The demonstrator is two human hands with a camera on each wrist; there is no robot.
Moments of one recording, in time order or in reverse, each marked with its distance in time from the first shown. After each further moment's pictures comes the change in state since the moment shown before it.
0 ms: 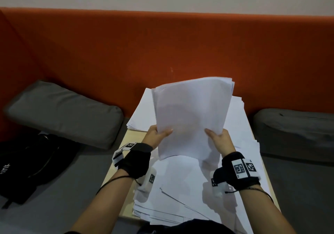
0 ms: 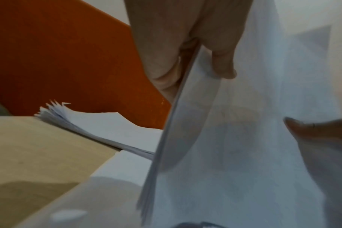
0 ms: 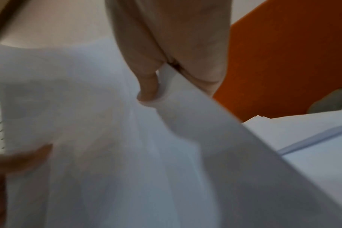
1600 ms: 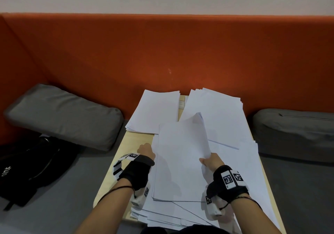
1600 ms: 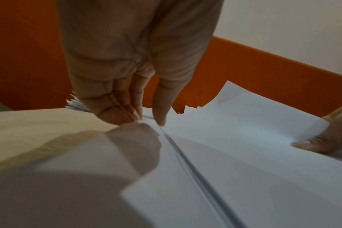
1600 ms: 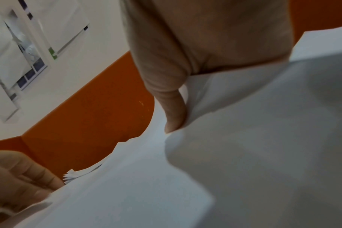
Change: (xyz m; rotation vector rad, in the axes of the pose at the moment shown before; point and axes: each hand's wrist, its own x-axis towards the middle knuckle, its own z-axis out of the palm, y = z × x) left_hand 0.010 -0.061 0.002 0.945 0.063 -0.348; right_hand -0.006 0.068 0.008 -0.582 -0.268 0.356
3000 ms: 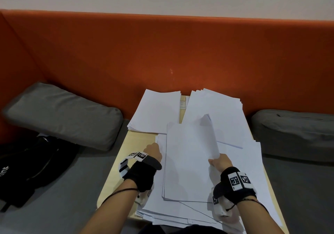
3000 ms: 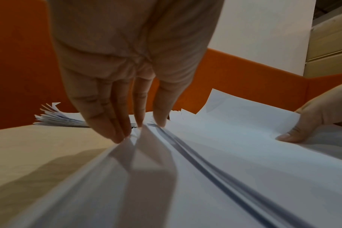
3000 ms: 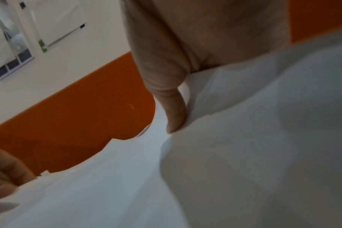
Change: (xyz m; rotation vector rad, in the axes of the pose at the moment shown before) left_hand -0.016 0.003 0.000 0.067 -0.023 0.085; right_hand -0.009 0.009 -0.006 0.017 0.135 0.096
